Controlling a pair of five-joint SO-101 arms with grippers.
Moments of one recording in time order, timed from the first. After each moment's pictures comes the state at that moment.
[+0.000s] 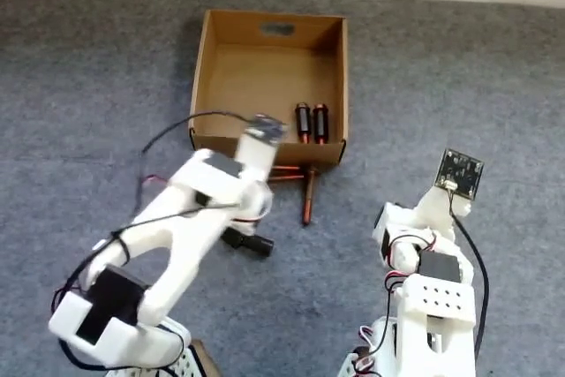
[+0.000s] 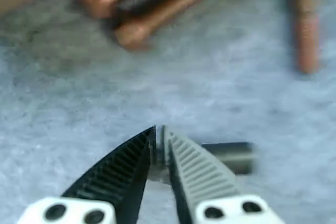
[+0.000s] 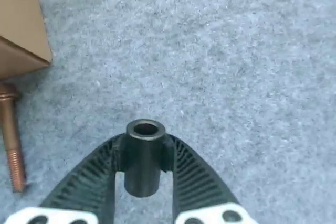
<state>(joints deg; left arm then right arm) 20.9 -4.6 34.9 61.6 4.8 4.0 -58.7 77.0 41.5 -10.2</state>
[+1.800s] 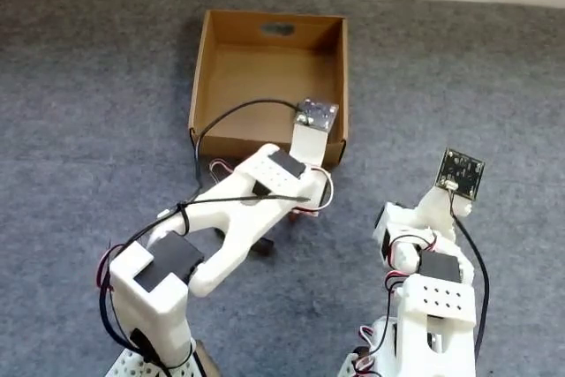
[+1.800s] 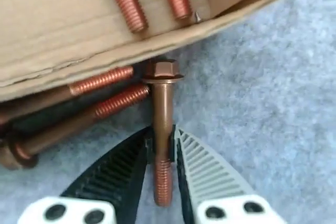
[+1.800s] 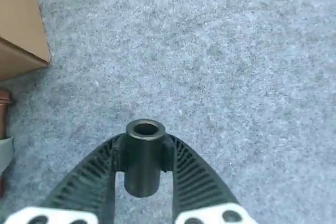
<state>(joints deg) 30.8 15.1 19.6 48.1 20.7 4.1 -58.7 77.0 41.5 -10.2</state>
